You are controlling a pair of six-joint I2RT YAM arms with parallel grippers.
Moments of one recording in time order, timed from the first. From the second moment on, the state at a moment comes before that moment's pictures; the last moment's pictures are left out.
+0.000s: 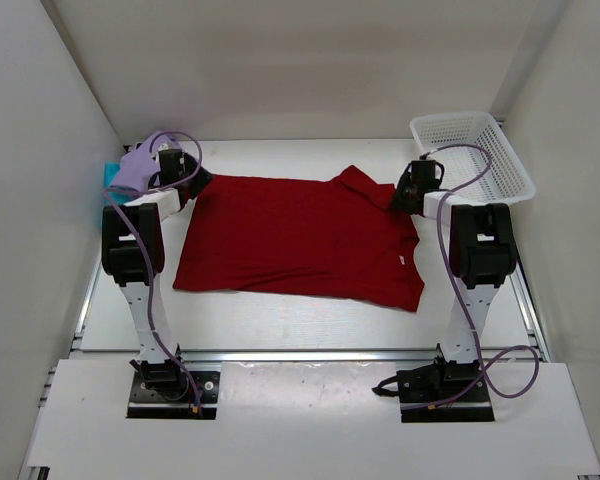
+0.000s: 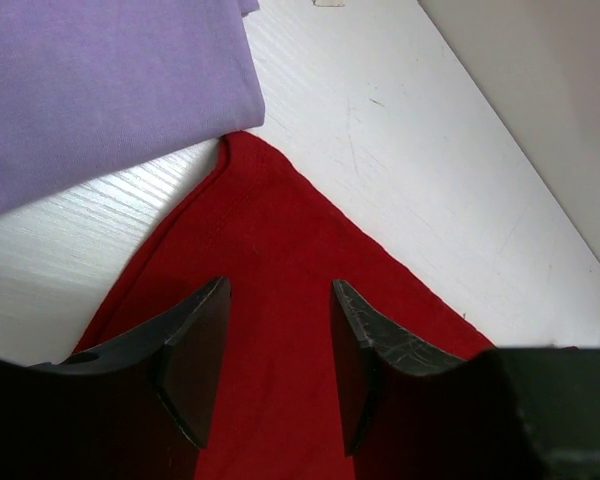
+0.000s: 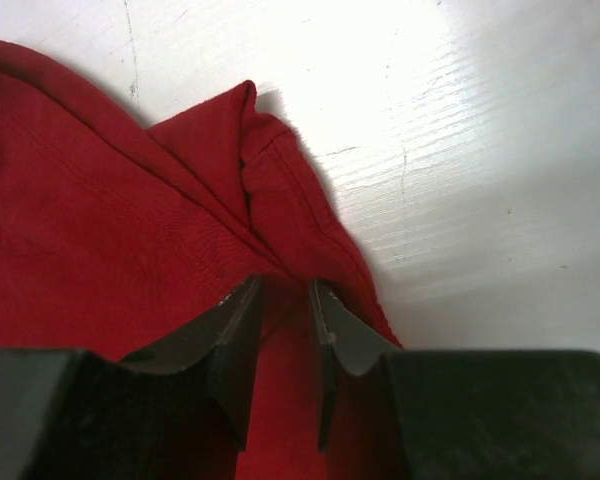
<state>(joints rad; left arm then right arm) 0.04 2.10 1.40 0.13 0.08 -0.74 0.05 2.04 1.31 -0.02 -0.01 0.49</state>
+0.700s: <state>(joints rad) 0.04 2.11 1.44 0.10 0.06 -0.72 0.04 2.05 1.32 -0.03 -0.12 0.52</state>
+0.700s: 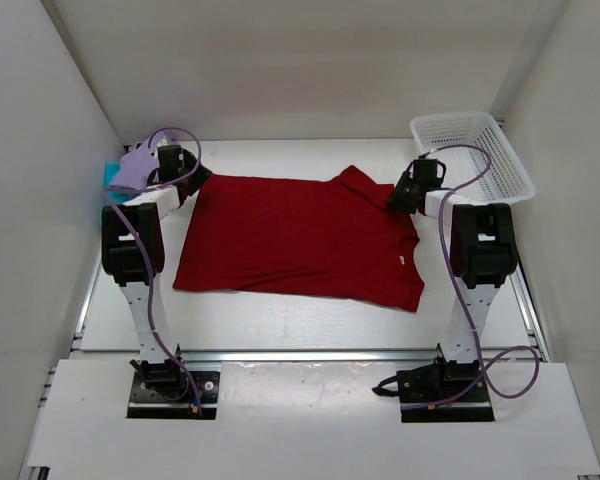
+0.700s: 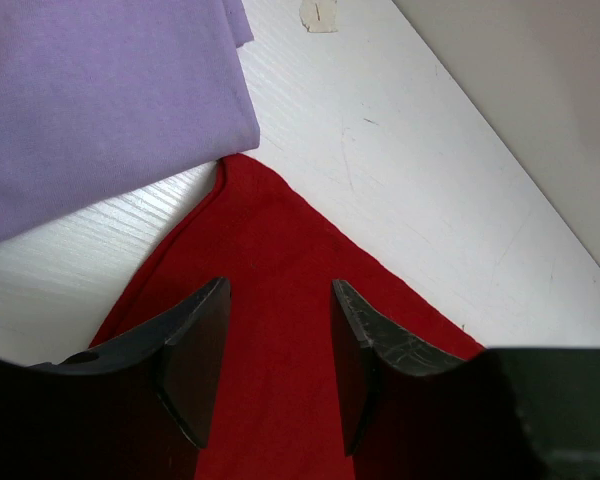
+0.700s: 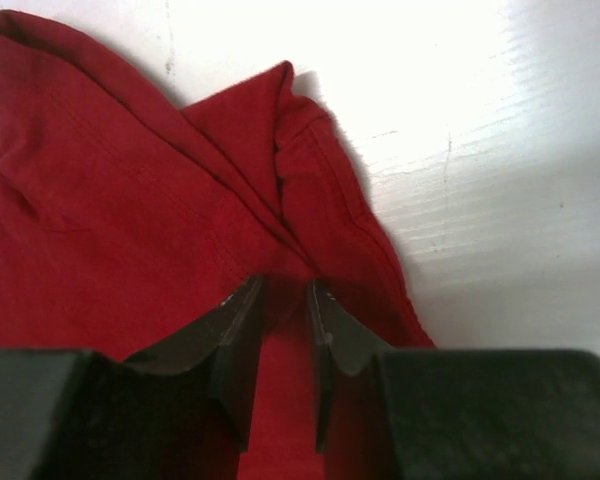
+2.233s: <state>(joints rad) -0.05 2.32 1.83 -0.24 -0.15 -0.42 0.01 1.93 1.43 -0.06 -0.22 0.43</state>
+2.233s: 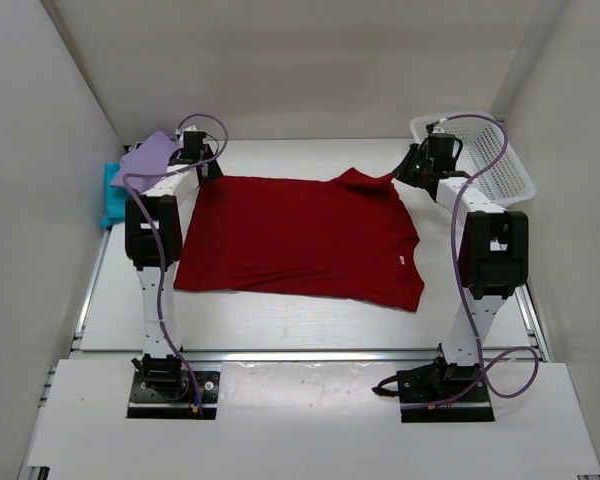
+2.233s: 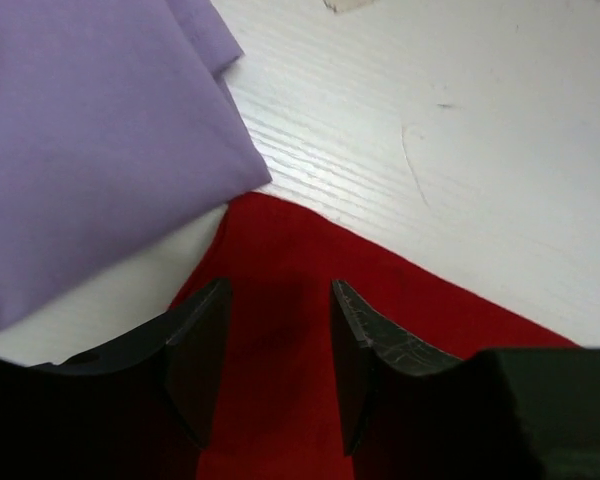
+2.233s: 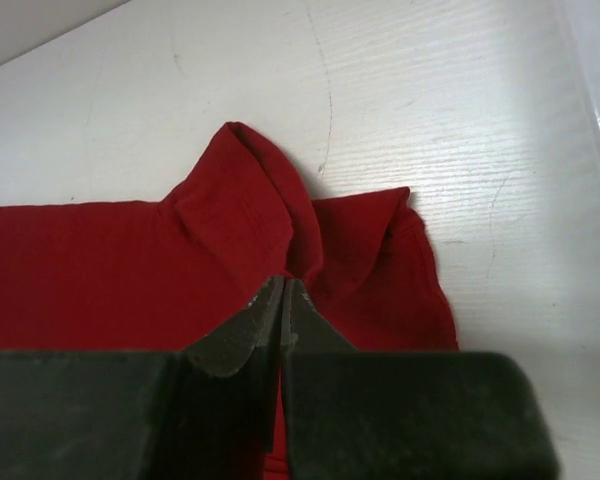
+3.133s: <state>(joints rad) -0.03 2.60 2.35 -0.68 -0.17 -0.31 -0.02 1.89 1.34 0.05 -0.32 0.45</state>
